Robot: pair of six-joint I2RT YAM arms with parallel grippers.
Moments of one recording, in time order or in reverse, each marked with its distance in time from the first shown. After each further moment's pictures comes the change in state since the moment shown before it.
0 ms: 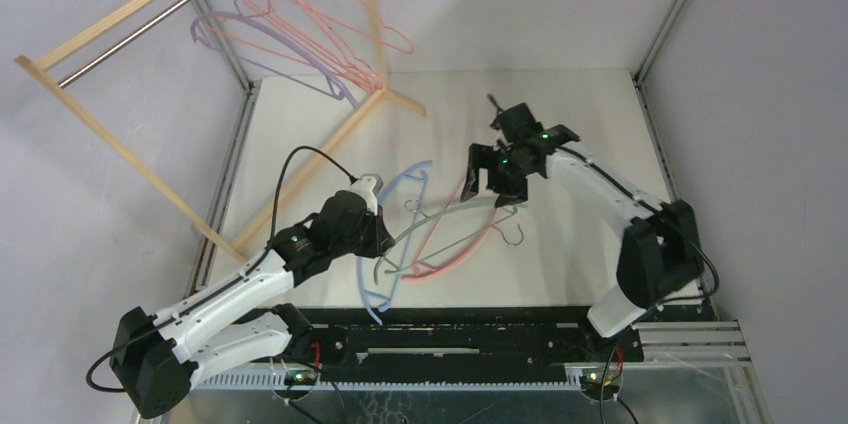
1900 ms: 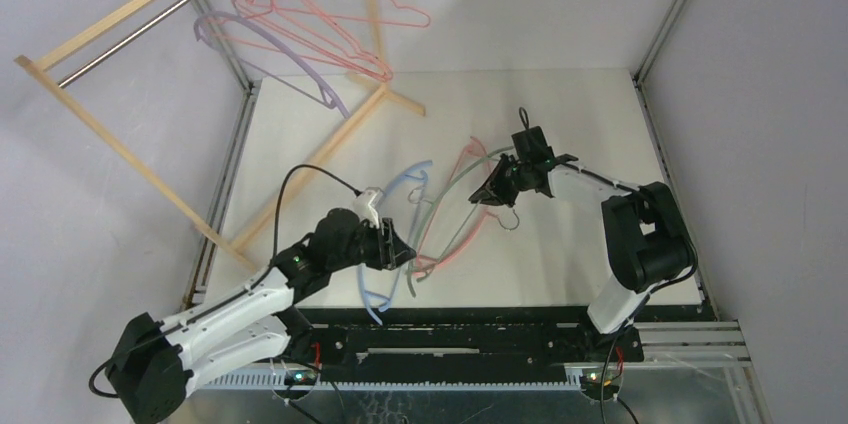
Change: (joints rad) left arm -0.002 -0.035 -0.188 0.306 0.171 -0.067; right arm -0.125 0.040 -0.313 0.521 -0.121 0.464
